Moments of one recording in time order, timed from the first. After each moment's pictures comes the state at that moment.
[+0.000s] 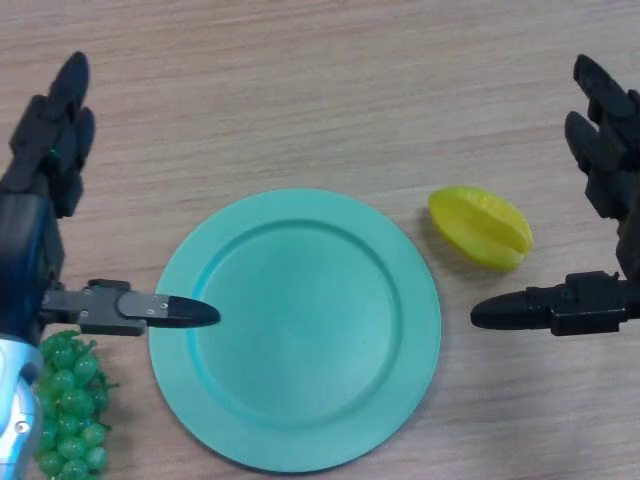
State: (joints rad) left arm -0.02 0.26 0.18 -0.50 -0.02 0.21 -0.08; right arm -0.05 -0.23 -0.05 -0.63 -0.01 0.45 0.12
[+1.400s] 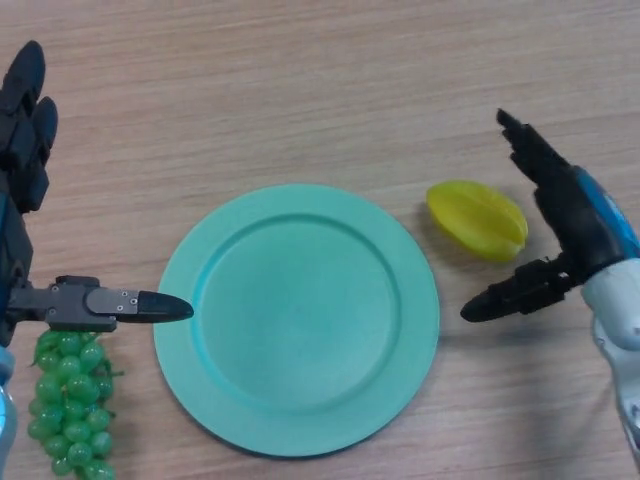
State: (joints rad) left arm -0.01 0.26 0.22 -0.49 -0.07 0.17 -0.08; right arm -0.36 -0.26 0.05 0.17 -0.56 0.09 0.13
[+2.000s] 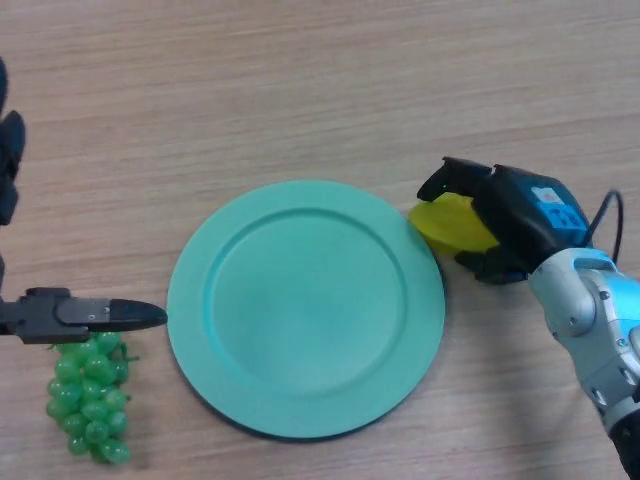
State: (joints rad) left arm 0.03 0.26 0.29 -0.50 -0.10 0.17 -0.08; right arm -0.49 -0.25 0.09 0.50 -0.82 -0.15 -0.01
